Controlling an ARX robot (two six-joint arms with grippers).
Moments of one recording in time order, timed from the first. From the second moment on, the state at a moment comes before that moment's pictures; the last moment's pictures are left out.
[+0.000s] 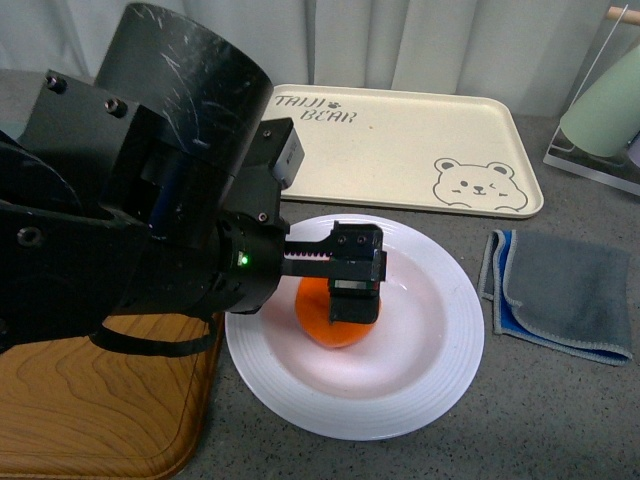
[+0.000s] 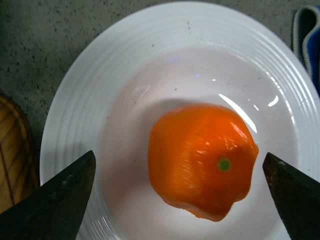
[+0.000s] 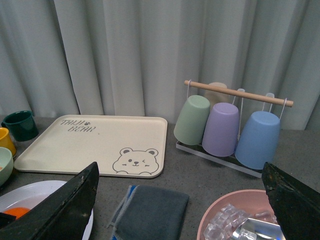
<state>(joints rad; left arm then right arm) -0.52 1.95 0.80 0.38 0.05 -0.34 0.00 0.00 0.01 0.00 0.00 0.00</state>
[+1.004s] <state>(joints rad) -0.23 1.38 0.11 1.25 -0.22 -0.01 0.00 0.00 0.01 0.00 0.00 0.00</state>
